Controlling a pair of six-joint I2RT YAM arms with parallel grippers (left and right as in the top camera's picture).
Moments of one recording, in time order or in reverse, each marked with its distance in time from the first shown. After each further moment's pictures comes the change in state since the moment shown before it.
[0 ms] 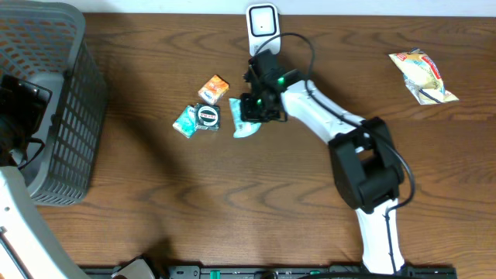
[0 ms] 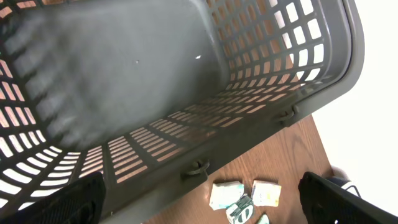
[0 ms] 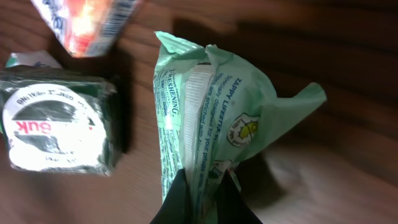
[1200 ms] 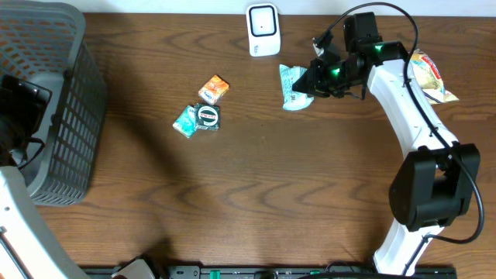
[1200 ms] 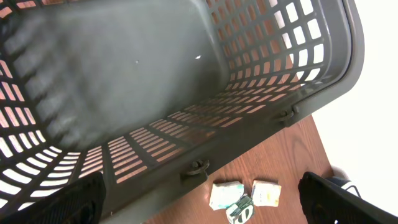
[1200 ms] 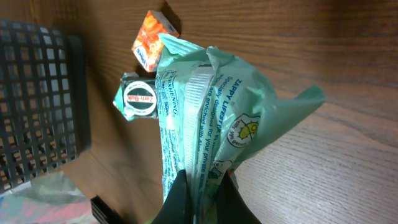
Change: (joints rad) left arm 0.000 0.000 0.000 0.000 0.000 0.000; right arm -0.351 -0.266 -0.003 -0.247 -0.300 -0.177
